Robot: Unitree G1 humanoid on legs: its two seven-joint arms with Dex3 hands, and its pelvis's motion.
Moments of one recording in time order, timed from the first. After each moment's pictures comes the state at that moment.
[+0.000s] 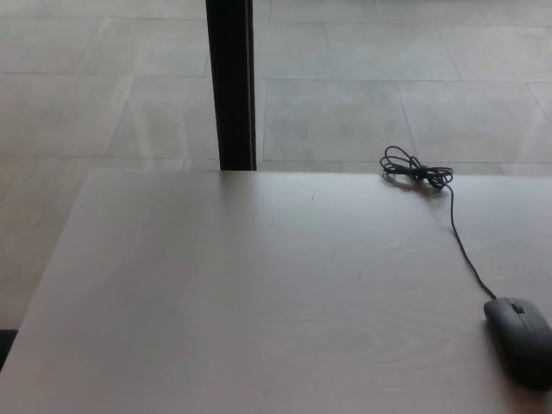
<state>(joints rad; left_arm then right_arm) 0.02 0.63 0.71 1.26 -0.42 -0.10 -0.06 -0.44 -0.94 -0.05 0.42 -0.64 -0.26 -0.12</state>
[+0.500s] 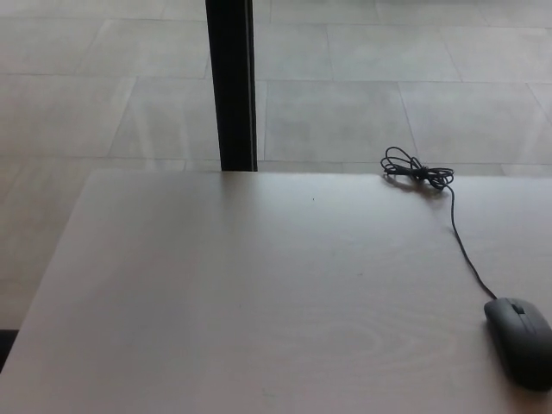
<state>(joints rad) 0.02 0.63 0.70 1.26 -0.42 -0.10 -0.06 -0.17 -0.91 -0.41 0.62 -0.45 -0.28 -0.13</state>
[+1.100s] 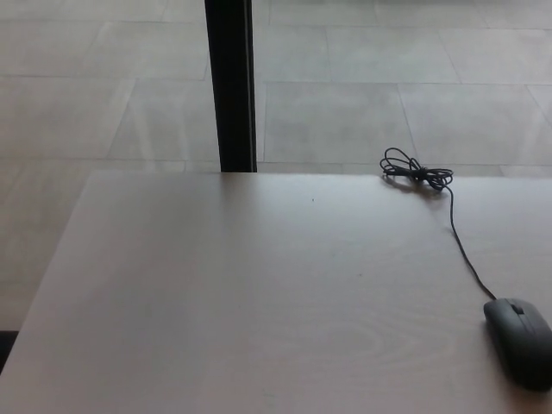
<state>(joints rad) 0.02 0.63 0.70 1.26 -0.42 -0.10 -0.06 -0.13 -0.71 -0.74 0.88 -0.23 -0.26 -0.12</state>
